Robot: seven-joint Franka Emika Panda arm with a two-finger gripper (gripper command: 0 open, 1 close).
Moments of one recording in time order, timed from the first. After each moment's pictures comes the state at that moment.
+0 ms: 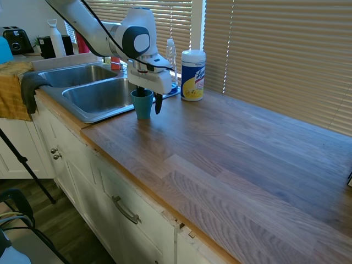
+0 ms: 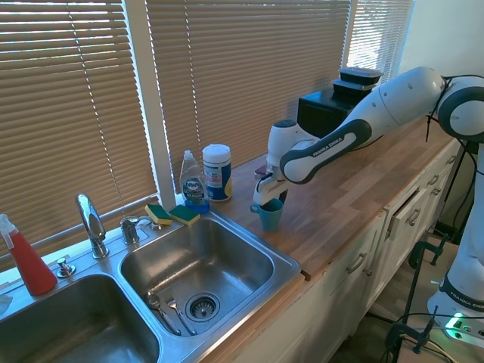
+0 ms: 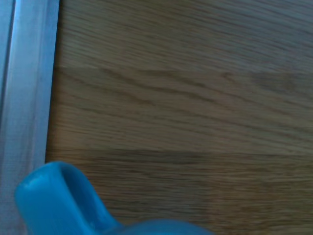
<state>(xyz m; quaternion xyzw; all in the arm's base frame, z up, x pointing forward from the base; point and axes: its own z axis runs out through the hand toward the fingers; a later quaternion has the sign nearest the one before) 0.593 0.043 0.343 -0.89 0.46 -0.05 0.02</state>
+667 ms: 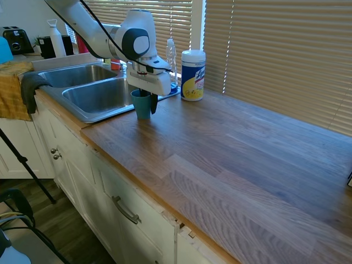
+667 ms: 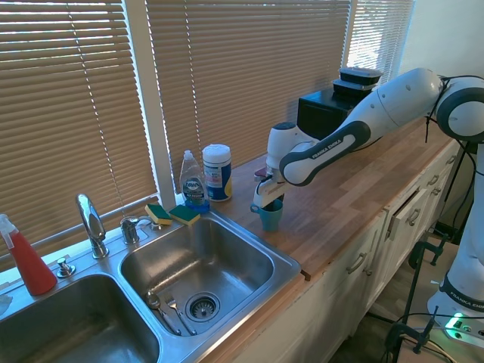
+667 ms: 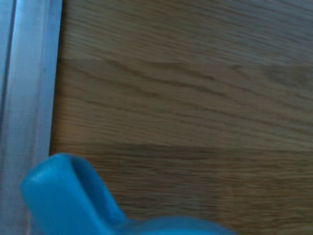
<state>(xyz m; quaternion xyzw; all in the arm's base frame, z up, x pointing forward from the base) 0.592 0.048 0.338 -0.89 0.45 -0.05 0.02</state>
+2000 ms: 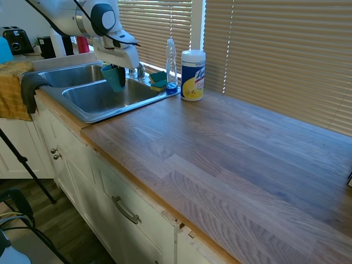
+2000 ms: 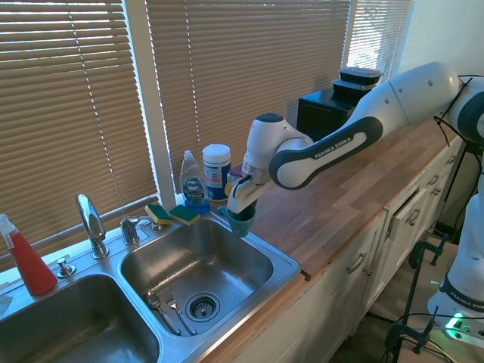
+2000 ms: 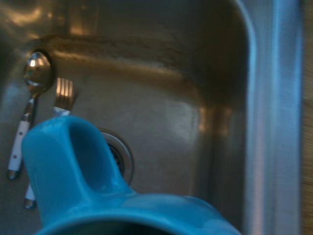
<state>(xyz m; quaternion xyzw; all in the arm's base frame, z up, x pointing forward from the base) 0.602 0.228 0.401 -0.92 0.38 -0.09 0.08</state>
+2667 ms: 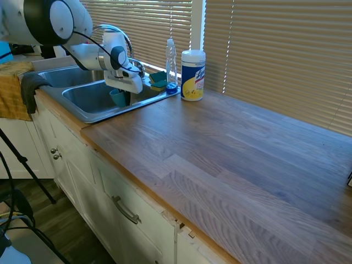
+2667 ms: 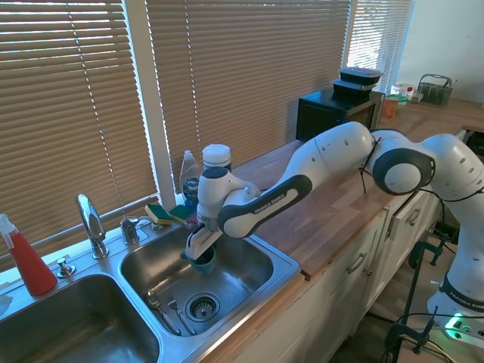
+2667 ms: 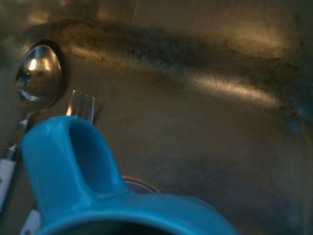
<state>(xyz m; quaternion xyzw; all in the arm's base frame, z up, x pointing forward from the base) 0.696 0.278 0.250 -0.93 0.36 -0.07 0.05</state>
